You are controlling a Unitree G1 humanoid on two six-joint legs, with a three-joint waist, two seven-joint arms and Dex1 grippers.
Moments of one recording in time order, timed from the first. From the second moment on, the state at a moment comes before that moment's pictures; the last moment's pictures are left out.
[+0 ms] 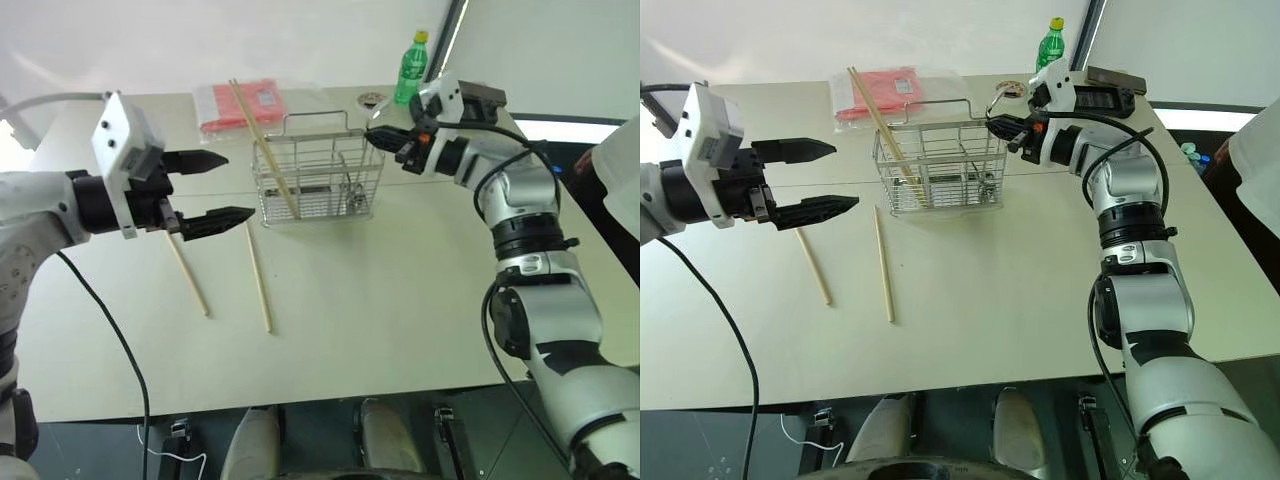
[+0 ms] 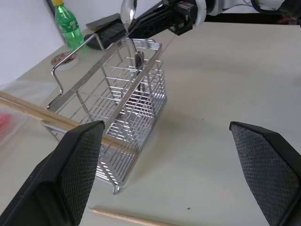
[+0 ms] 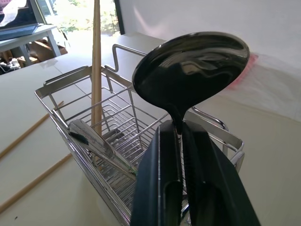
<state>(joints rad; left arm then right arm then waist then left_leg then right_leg) -0.52 1.01 0.22 -0.39 -0.79 0.80 -0.88 -1.10 -0.43 -0.03 0.69 0.27 0.39 0.93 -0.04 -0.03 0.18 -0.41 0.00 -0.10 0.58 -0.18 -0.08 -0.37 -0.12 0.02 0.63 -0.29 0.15</state>
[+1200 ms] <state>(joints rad) -0.63 0.63 0.44 -0.16 -0.50 1.34 0.01 -0.49 -0.85 -0.12 -0.46 0.69 0.77 1.16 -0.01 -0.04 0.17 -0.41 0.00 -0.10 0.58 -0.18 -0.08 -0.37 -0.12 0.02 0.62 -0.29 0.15</state>
